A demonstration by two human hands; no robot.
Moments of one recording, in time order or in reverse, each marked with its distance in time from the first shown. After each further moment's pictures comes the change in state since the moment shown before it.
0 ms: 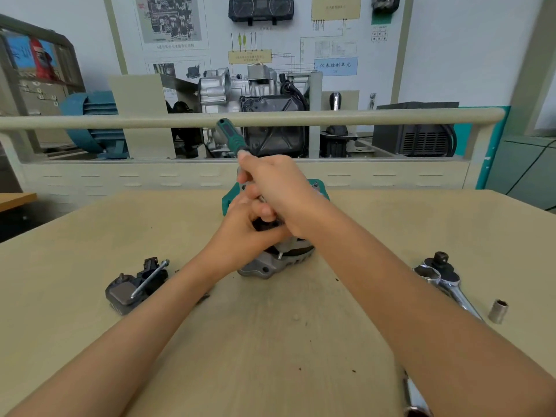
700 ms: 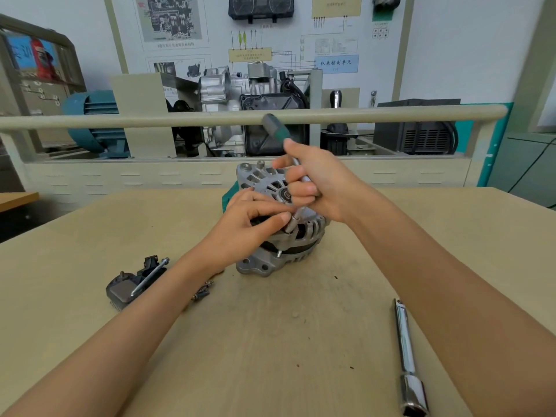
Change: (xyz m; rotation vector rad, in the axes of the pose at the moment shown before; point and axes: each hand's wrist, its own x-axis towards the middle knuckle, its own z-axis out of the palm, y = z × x) left_hand 0.007 -0.005 -0.004 0.115 -0.025 0.096; right_hand 0.008 0.001 -0.049 0.278 -0.094 0.127
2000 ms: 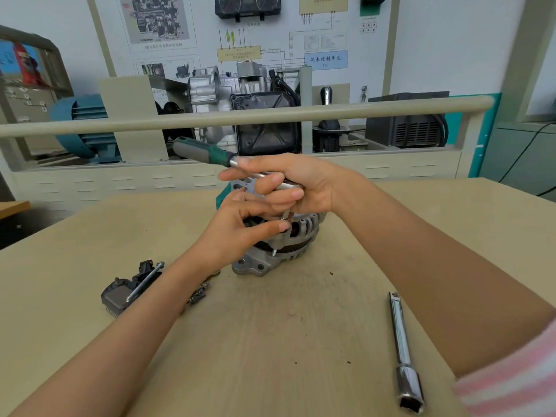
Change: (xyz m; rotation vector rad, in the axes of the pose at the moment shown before) left_hand 0.003 -0.005 0.002 -0.092 0.007 0.139; right_hand 0.001 -0.007 0.005 -0.063 -0.460 0.217
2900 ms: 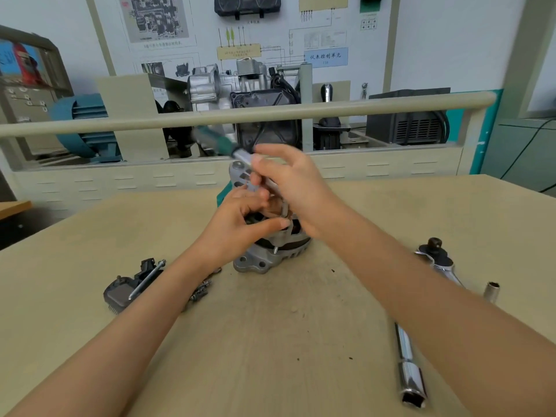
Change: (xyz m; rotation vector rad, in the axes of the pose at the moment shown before) left_hand -0.001 0.002 -0.001 0.054 -0.027 -0.011; right_hand -0.002 0.025 0.025 -0.054 0.562 -0.408
